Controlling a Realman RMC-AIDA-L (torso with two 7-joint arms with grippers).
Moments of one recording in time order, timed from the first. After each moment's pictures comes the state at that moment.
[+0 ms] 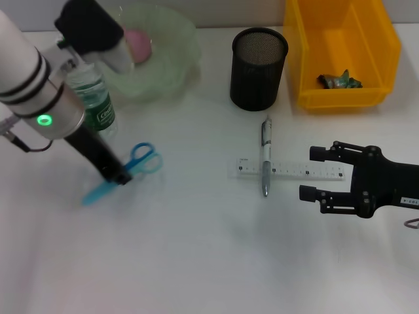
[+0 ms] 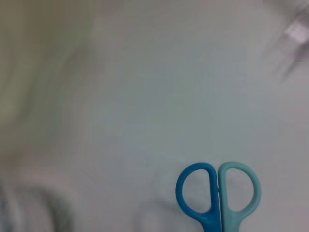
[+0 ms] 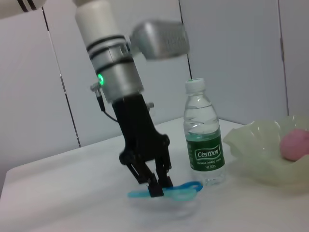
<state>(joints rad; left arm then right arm) -0.77 -2.07 1.29 1.06 2.69 1.57 -2.33 0.40 2.02 -0.80 -0.51 -1.84 -1.63 1.10</state>
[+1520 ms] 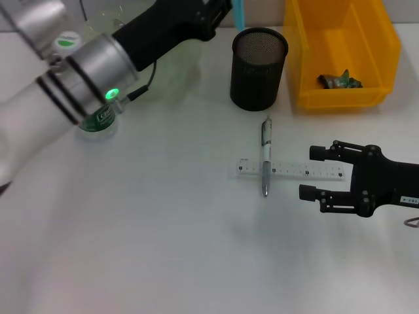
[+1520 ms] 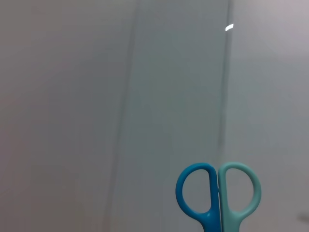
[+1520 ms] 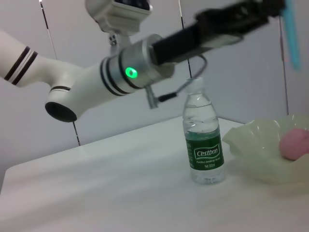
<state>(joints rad) -0.86 -2.08 0.82 0.00 1.14 1.36 -0.75 0.40 2.02 -0.80 -0.52 -1.84 -1.62 1.10</state>
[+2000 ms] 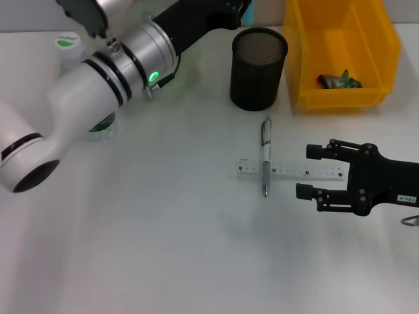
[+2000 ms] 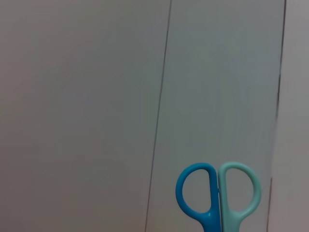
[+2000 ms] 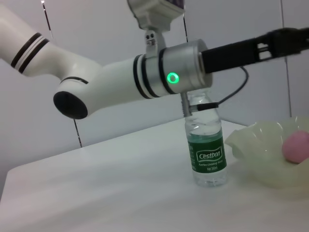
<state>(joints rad) -1.02 -2.08 0.64 -0.17 1.14 1.10 -0.57 0.41 2.02 -0.80 -0.52 -1.84 -1.62 1.10</state>
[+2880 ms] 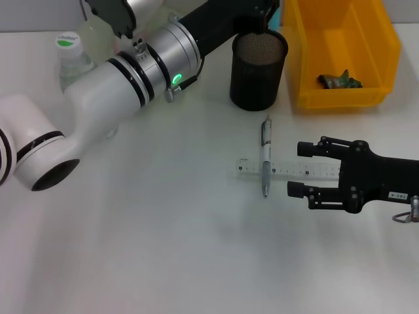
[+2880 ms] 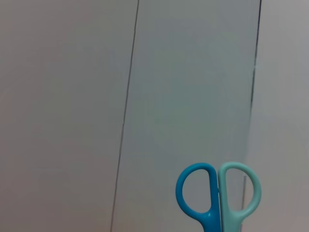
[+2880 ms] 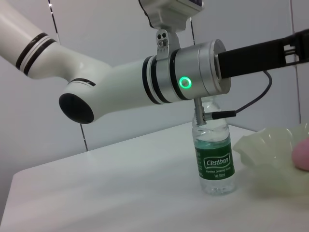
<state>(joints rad) -1.02 -2.08 0.19 -0.21 1.61 1.06 -0.52 0.43 2.04 -0.80 -0.51 -1.84 -1.62 1.10</state>
